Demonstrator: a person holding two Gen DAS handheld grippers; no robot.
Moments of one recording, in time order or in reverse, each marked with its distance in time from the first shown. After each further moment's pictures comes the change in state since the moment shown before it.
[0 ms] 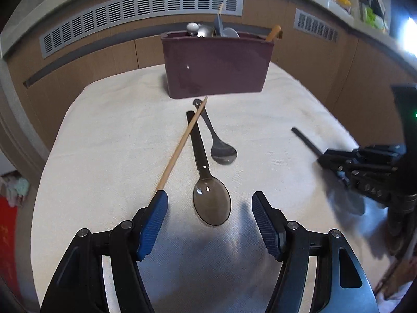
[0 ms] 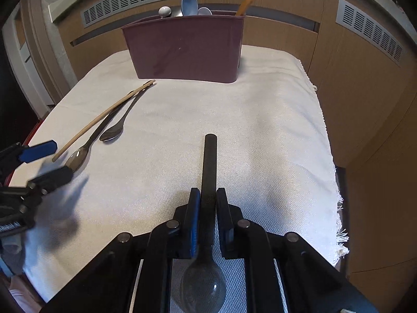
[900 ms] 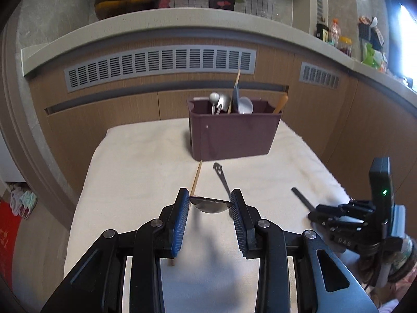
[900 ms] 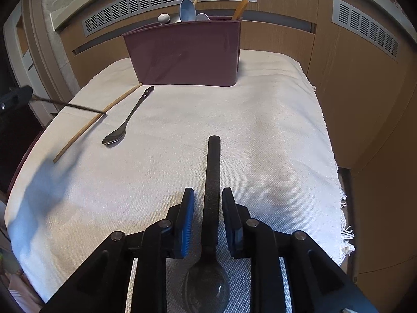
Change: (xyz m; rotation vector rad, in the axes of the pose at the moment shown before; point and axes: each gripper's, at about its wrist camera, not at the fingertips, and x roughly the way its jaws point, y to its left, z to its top) left arm -0.077 0.036 0.043 -0.054 -0.225 0.001; right arm 0.001 -0.003 -0.008 0.009 -0.042 0.013
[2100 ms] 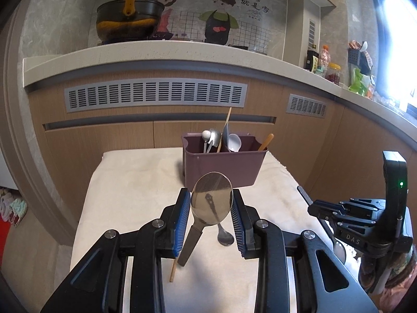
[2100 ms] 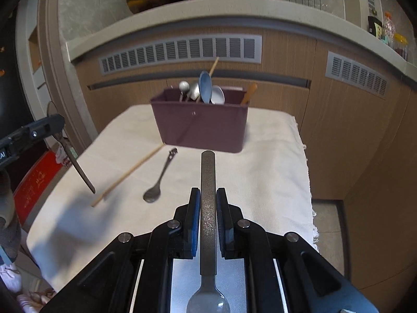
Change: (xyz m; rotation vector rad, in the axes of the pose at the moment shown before) left arm -0.039 0.002 0.024 -0.026 -0.124 -0.065; right arm -0.090 0.024 0.042 -0.010 -0.222 0.009
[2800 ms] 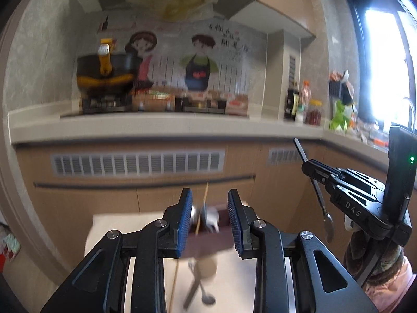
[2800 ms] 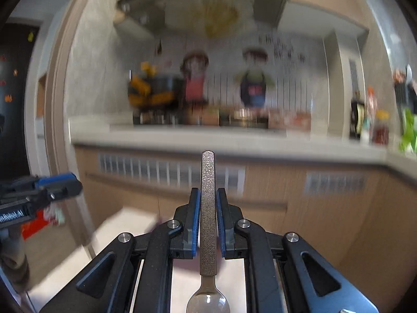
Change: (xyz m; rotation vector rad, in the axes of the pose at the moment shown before) left arm -0.032 -0.024 0.123 0.041 -0.214 -0.072; right arm -0.087 -0.003 0.155 -0.057 -0.543 -0.075
